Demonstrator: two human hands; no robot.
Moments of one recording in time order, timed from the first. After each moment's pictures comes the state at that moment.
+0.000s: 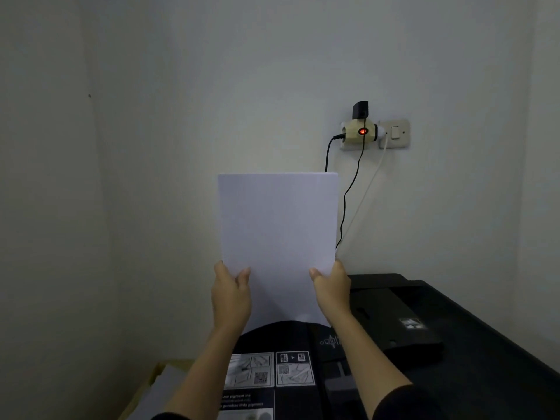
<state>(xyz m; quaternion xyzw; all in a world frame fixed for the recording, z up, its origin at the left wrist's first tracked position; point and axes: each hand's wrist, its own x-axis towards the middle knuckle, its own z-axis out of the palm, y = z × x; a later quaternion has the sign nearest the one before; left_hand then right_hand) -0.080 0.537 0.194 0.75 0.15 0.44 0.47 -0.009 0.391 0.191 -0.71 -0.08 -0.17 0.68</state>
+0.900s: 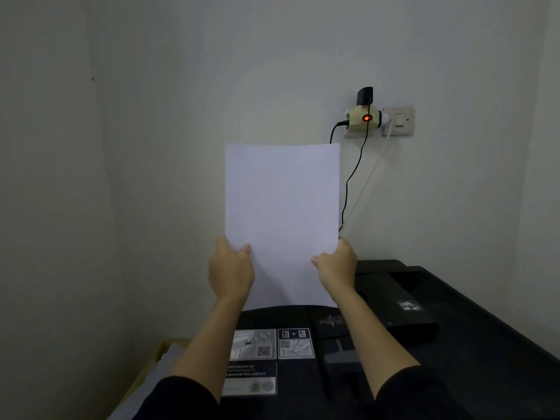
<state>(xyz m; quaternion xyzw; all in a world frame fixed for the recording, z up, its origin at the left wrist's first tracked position) -0.097 0.527 0.221 0.75 0.23 0.43 0.44 -0.031 0.383 0.211 -0.74 -0.06 -0.18 0.65</state>
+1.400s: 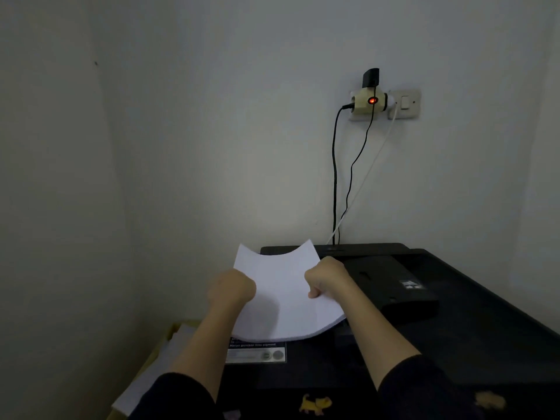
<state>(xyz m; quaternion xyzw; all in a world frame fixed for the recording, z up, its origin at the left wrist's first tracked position) -0.121 0.544 0.185 0.92 0.31 0.07 0.21 -0.054 0.394 0.194 -0.95 -0.05 0.09 0.29</state>
